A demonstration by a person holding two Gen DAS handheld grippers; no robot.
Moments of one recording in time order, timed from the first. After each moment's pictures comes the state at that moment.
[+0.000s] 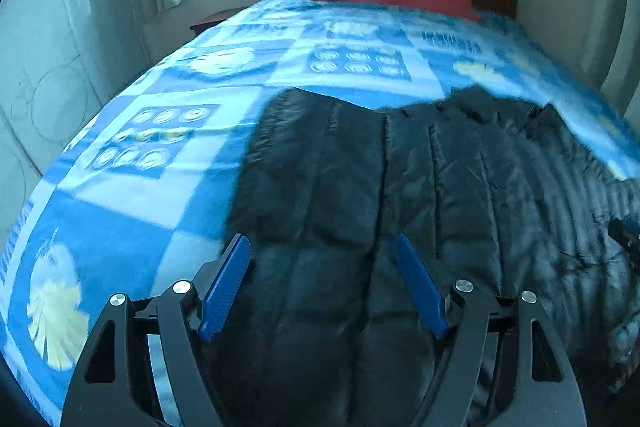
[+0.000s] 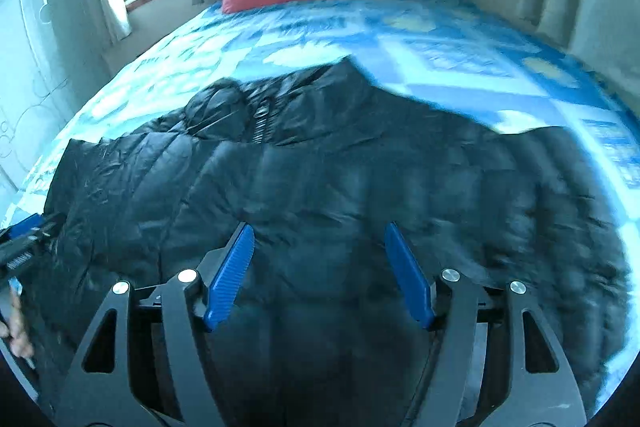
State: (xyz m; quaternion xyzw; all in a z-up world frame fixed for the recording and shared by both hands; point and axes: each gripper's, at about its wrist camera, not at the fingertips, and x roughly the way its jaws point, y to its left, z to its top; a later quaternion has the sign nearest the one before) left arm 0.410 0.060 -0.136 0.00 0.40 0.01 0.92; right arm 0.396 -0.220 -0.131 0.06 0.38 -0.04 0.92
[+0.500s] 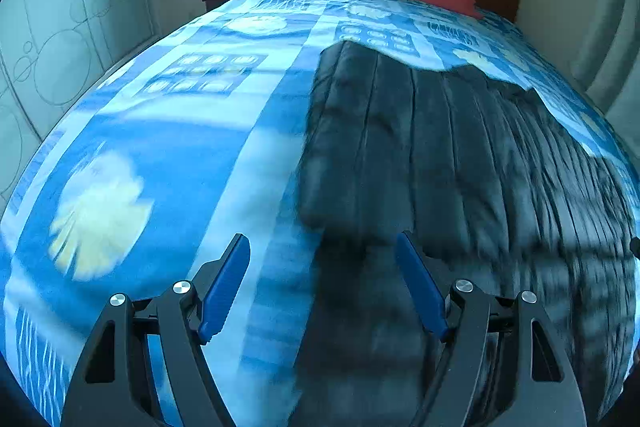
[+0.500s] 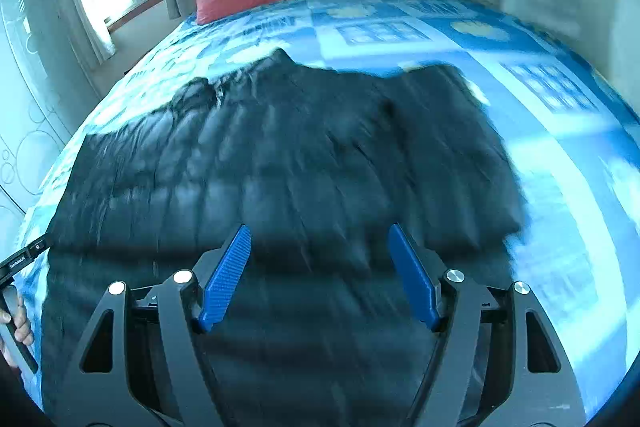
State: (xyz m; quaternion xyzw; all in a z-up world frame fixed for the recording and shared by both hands) left arm 0.311 0.111 -0.135 -0.04 0.44 0.00 0.90; right arm 0.263 -0.288 -0.116 0.12 0.41 -0.05 0.90
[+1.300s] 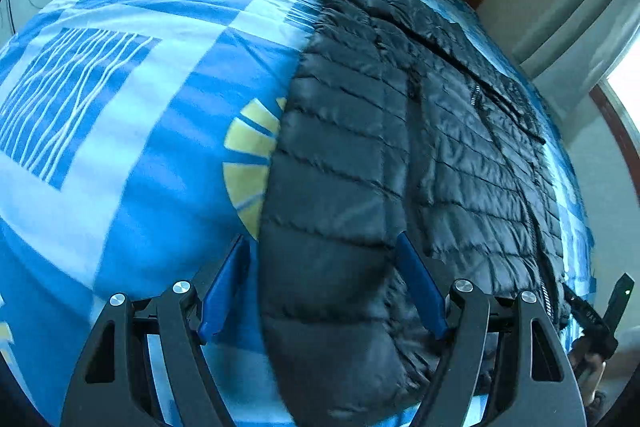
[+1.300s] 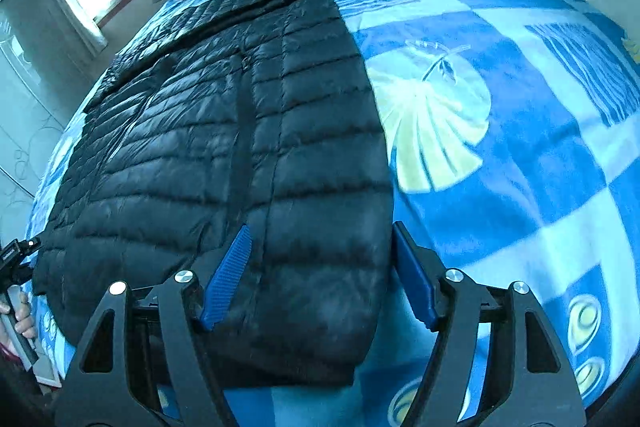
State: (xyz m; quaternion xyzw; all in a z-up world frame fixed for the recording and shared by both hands) left arm 0.062 0.140 -0.163 -0.16 0.49 -0.10 0.85; right arm -0.027 -0.304 -0.167 0.19 0.45 -0.05 0.87
